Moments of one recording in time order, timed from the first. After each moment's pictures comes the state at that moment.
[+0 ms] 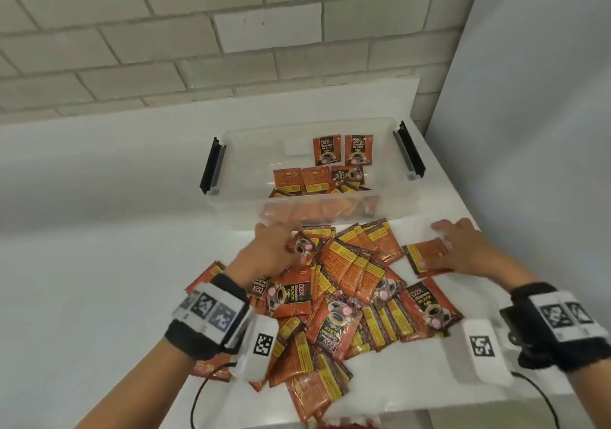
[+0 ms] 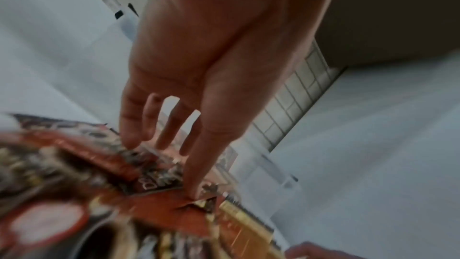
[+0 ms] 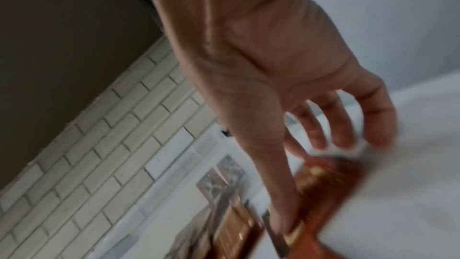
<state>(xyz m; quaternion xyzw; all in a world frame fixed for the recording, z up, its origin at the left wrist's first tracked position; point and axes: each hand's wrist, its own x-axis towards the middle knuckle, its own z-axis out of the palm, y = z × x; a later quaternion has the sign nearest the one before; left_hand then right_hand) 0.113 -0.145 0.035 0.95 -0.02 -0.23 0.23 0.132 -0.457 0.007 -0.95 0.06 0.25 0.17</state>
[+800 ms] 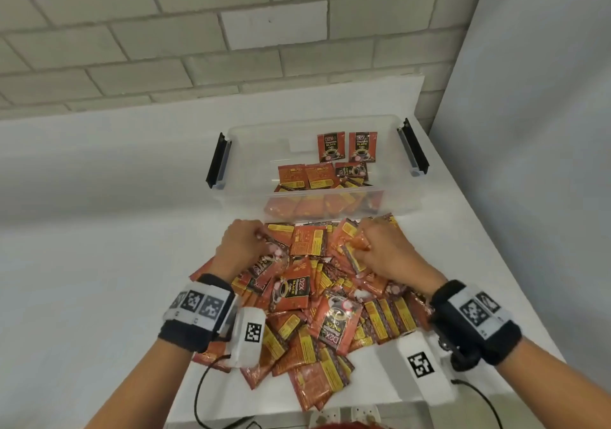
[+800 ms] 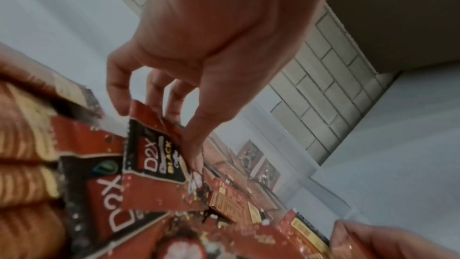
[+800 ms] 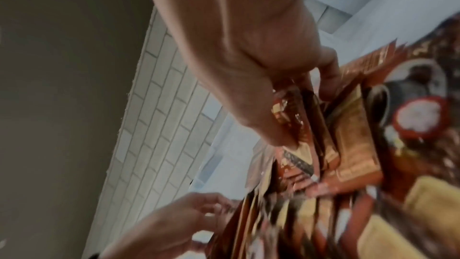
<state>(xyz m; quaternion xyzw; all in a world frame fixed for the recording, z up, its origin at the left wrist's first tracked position) 0.114 -0.101 0.008 0.95 0.09 -0.09 0.27 0.107 -0.339 0.020 -0.95 -0.11 0.14 0.24</state>
